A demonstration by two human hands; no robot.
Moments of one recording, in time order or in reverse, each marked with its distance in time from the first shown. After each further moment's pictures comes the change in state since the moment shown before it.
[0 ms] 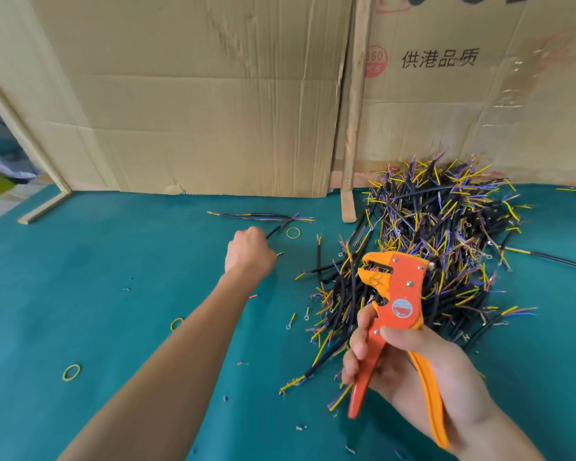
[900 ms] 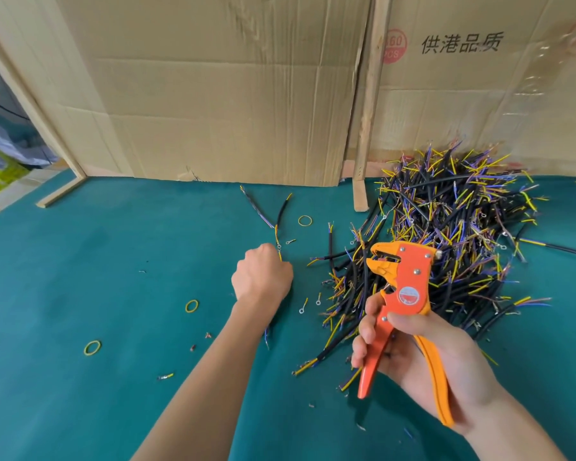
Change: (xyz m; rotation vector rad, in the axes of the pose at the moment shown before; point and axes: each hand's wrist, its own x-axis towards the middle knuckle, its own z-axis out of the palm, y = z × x) left_hand -0.060 -0.007 0.011 -0.040 0.009 -0.133; right_hand -0.010 0.002 0.017 0.064 -0.016 0.061
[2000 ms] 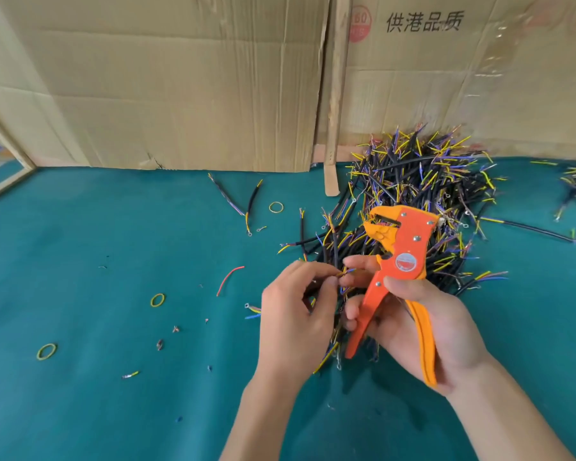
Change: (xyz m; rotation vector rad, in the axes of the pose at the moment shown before) left_hand -0.127 0.030 0.003 -0.786 0.093 0.548; right_hand -0.012 -0.021 0.005 -0.058 0.070 -0.134
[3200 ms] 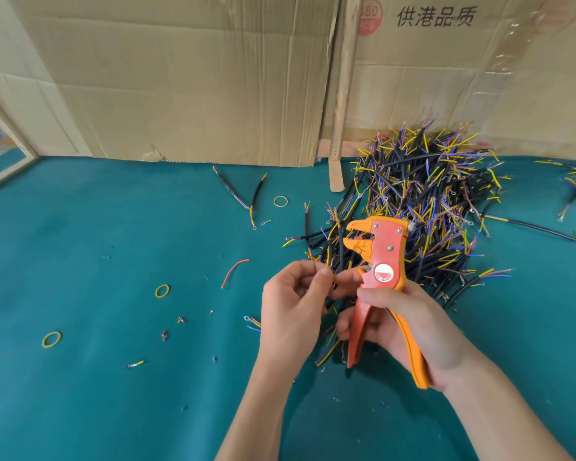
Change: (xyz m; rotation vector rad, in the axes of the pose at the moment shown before) left_hand -0.001 -0.017 0.001 -0.393 -0.012 -0.374; right_hand 0.006 0.014 -0.001 -0.254 0.101 0.077
